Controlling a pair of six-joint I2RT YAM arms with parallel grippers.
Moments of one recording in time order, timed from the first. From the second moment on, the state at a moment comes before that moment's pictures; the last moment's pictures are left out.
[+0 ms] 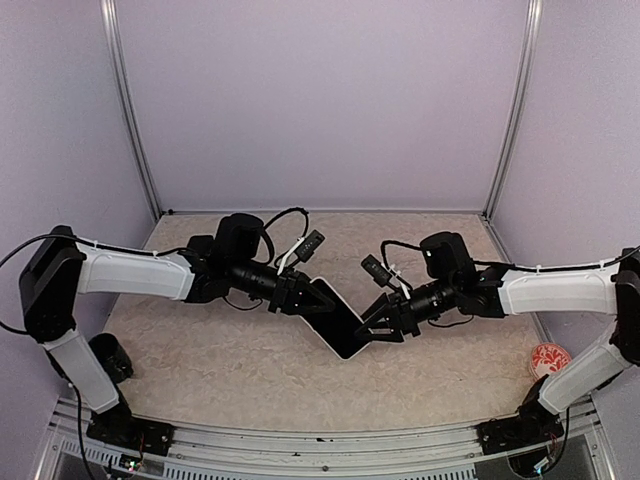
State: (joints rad) left arm -0.78 1.68 0.99 0.30 0.97 -0.28; right arm 0.75 1.41 0.77 0.05 -0.90 0.14
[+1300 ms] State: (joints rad) left arm -0.76 1.67 0.86 0.65 0.89 -0.54; right arm 0.75 1.41 0.72 0.10 -0.85 0.18
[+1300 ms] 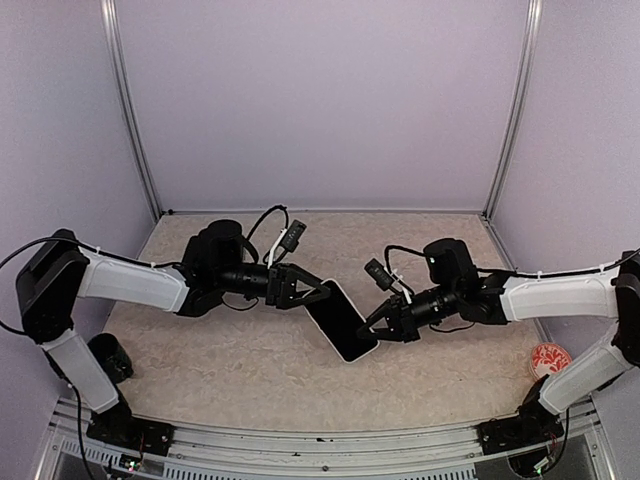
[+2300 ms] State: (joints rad) left arm -0.84 1.75 0.80 1.02 0.70 -0.81; right arm 0.75 1.29 0.54 0.58 -0.61 0.48
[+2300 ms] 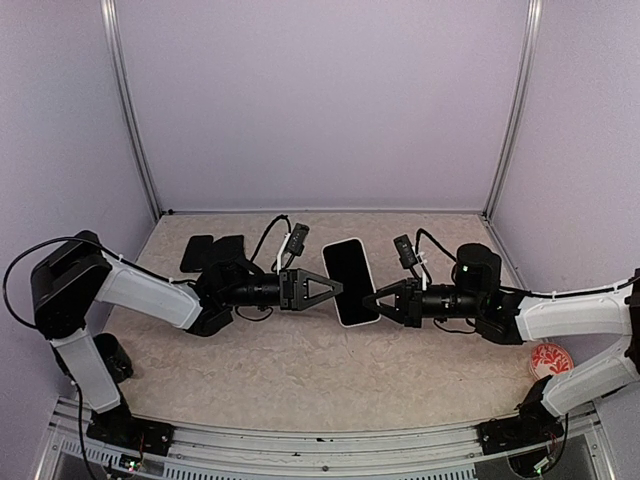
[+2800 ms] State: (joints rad) left arm -0.84 1.78 0.80 1.06 0.67 -0.83; right arm 0.75 1.34 0.54 0.68 -0.65 0.55
